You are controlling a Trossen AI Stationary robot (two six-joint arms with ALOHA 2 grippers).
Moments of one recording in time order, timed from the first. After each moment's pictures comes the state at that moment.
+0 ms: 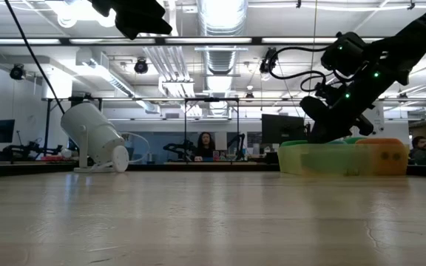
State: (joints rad) left arm -0.27 1.22 0.88 -0.20 -0.25 -0.05; right arm -0.46 1.18 0.39 0.07 0.39 0.52
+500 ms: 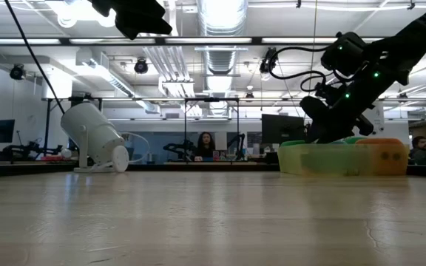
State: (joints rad) left arm -0.27 1.22 0.88 -0.20 -0.25 -0.05; right arm -0.46 1.18 0.39 0.07 0.39 0.52
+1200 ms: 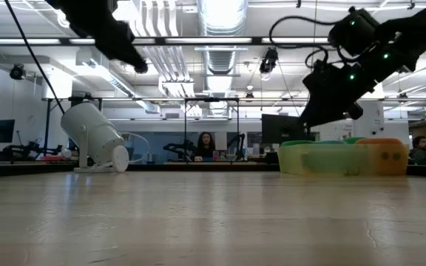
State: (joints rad) left arm -0.27 1.22 0.88 -0.44 -0.25 -0.18; right arm -0.34 1.07 0.41 0.06 0.38 0.39
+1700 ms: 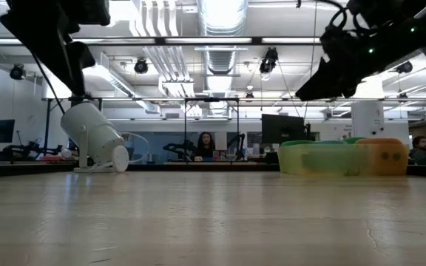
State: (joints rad) left arm -0.34 1.22 0.88 -0.77 -0.14 -0.52; right arm -0.11 0.93 0.41 0.06 0.38 0.20
